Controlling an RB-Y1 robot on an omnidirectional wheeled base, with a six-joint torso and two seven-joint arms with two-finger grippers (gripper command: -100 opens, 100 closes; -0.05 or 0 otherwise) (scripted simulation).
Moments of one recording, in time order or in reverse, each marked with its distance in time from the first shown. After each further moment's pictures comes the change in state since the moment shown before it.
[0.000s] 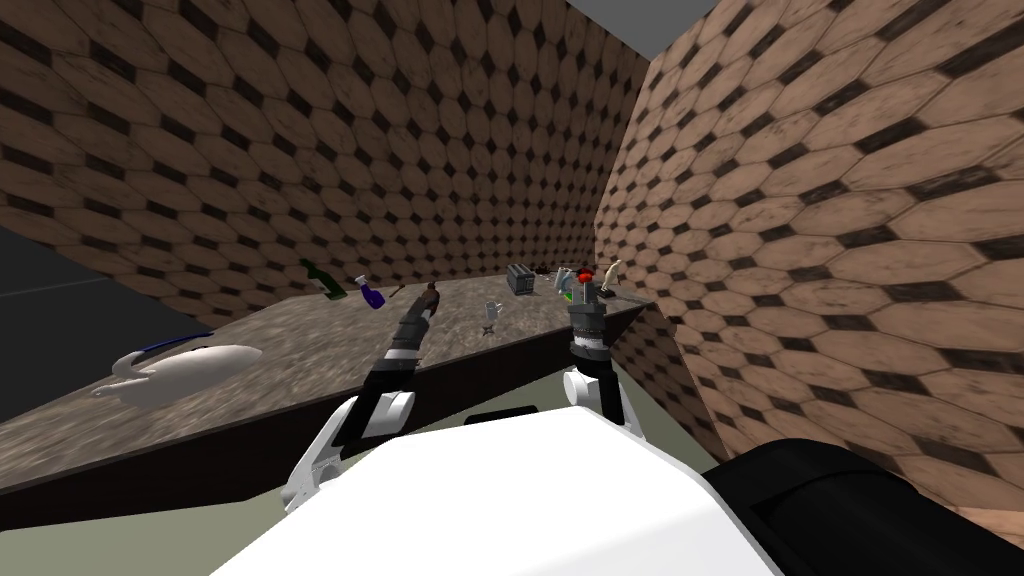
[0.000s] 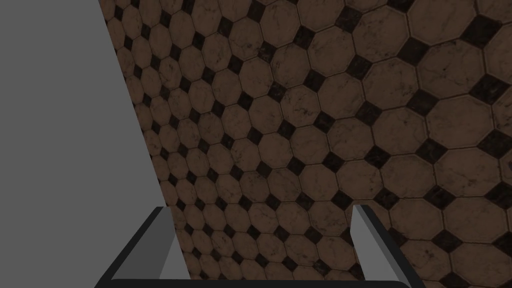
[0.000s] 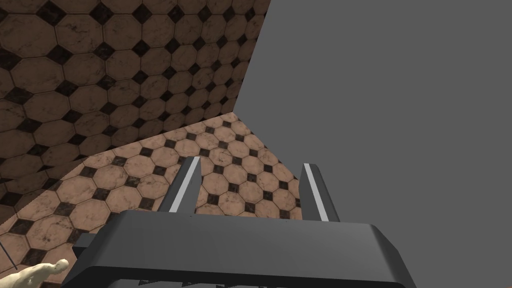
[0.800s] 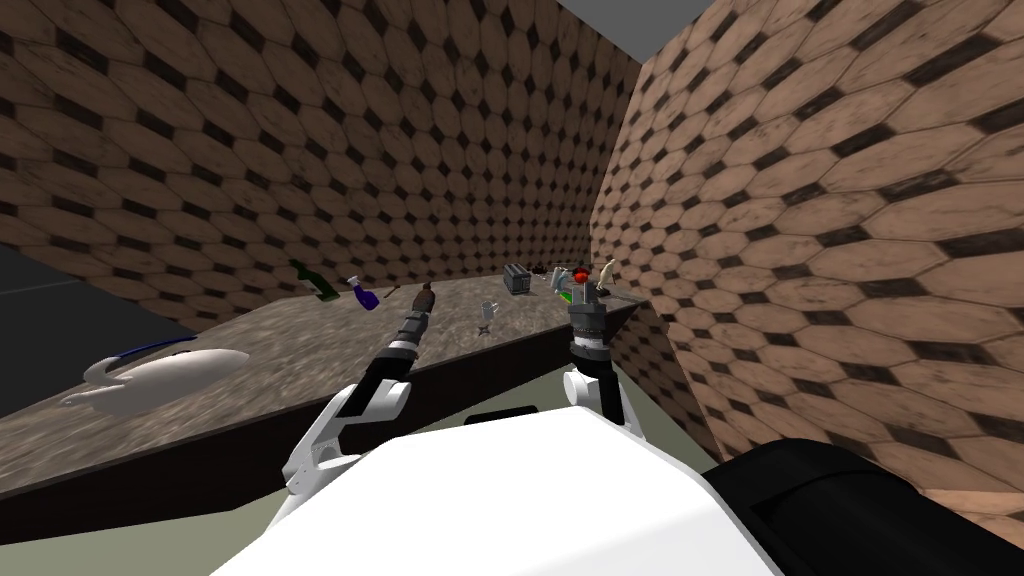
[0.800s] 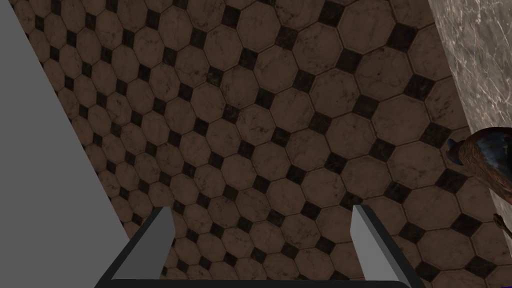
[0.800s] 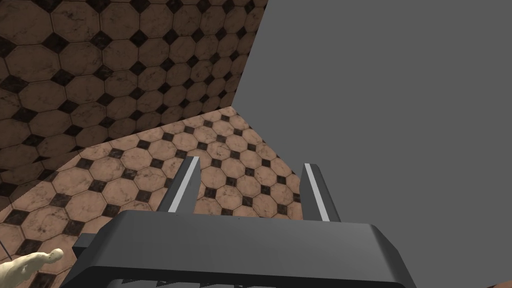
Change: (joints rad) left arm -0.080 0.075 0.031 0.046 0.047 0.218 -0.072; right arm 0.000 0.000 0.000 0.000 0.000 0.000 0.000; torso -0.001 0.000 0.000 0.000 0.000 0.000
